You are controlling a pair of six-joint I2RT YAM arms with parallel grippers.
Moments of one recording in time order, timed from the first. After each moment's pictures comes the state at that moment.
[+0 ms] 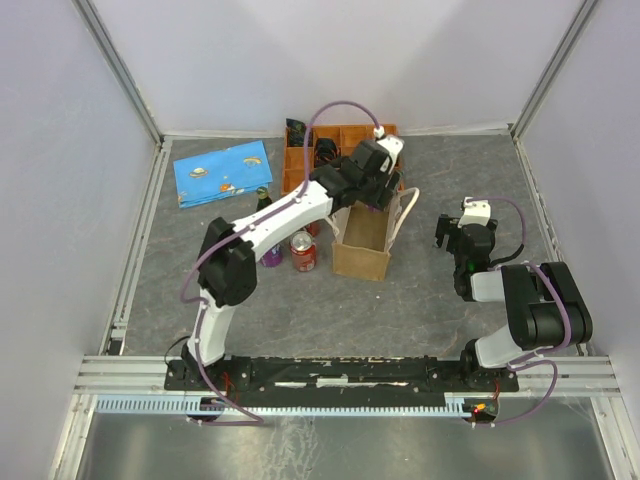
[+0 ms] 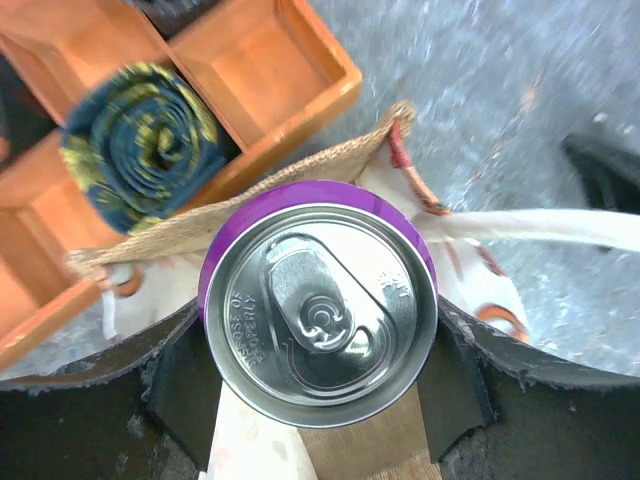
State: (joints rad) left arm -0.82 2.12 1.91 -0.50 -0.15 -0.11; right arm 0.05 1.51 0.33 0.84 0.24 0.02
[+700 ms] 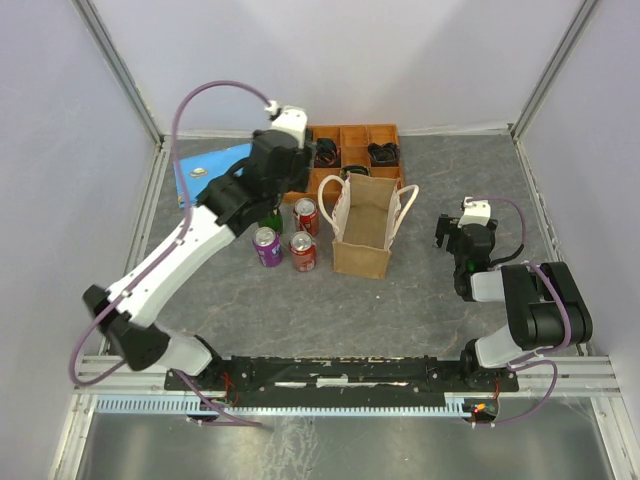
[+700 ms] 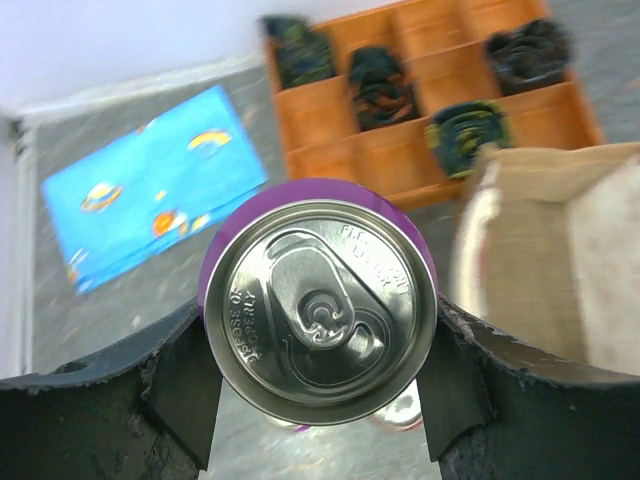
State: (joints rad) left arm -0.75 1.49 1.66 -0.64 -0.53 -0.12; right arm 0.05 1.51 0.33 0.84 0.24 0.02
